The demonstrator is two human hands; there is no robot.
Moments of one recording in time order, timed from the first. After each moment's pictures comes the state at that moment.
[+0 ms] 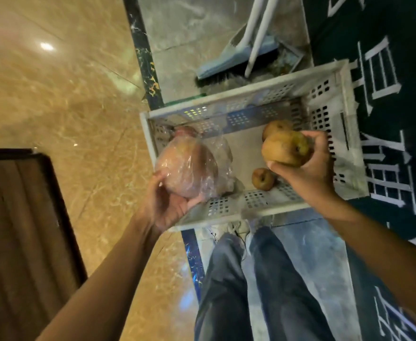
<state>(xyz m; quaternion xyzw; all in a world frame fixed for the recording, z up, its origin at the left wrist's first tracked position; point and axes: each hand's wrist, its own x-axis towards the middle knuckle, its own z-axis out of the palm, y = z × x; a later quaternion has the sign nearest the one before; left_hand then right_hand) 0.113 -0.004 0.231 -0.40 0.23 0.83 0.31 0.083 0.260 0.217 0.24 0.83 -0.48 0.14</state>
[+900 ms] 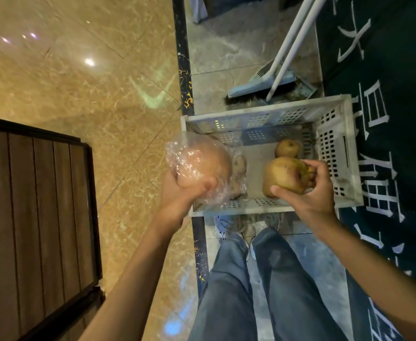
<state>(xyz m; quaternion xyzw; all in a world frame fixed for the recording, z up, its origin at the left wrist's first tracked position) 0.158 -0.004 0.357 -0.33 0.64 0.68 0.12 0.143 0.232 0.312 0.17 0.80 -0.55 0.14</state>
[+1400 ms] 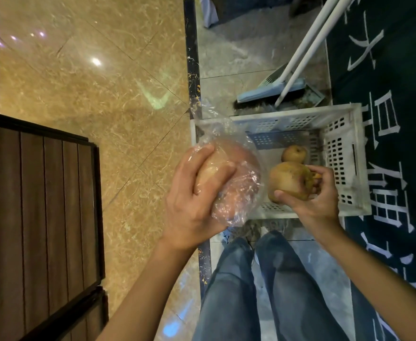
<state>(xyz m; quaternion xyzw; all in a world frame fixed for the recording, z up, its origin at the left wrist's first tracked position) 0.161 -0.007 0.380 0.11 0.94 0.24 -0.21 0.140 0.214 0.315 0.17 0.80 -0.56 0.13</state>
